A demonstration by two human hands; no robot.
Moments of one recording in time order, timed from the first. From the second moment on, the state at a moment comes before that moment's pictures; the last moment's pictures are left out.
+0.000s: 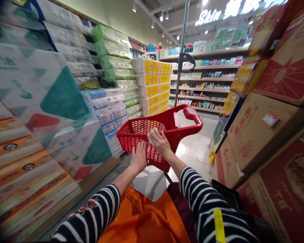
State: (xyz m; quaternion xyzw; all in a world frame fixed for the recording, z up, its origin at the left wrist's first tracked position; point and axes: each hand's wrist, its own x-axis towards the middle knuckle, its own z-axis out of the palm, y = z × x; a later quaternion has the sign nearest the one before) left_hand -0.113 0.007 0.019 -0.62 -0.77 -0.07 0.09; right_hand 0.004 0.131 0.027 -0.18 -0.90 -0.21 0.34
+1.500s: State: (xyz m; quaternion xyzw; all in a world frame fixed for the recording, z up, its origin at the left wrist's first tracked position) left_hand -0.236 -0.022 -0.002 -0.52 -0.85 -0.01 0.04; right_hand -0.137 0.114 -0.028 -0.03 -0.97 -0.15 0.21
